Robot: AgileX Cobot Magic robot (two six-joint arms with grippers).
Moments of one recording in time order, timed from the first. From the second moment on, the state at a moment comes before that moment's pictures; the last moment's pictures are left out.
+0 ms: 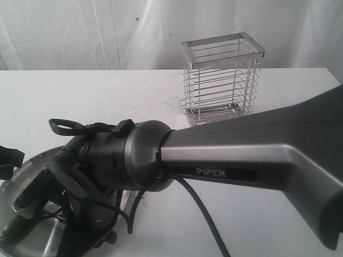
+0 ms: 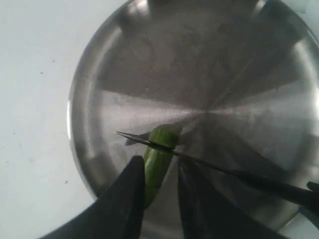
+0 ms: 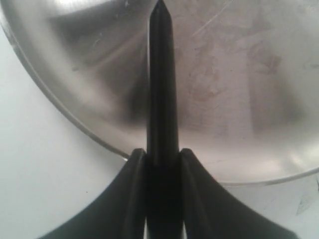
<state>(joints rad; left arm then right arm) -0.01 1.14 -0.68 -0.17 0.72 0.06 1.12 2.06 -1.47 -0.05 0.80 -0.06</state>
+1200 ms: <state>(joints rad) 0.21 1.25 -0.56 -0.65 0.66 0.56 1.12 2.06 -1.47 -0.04 0.79 -0.09</state>
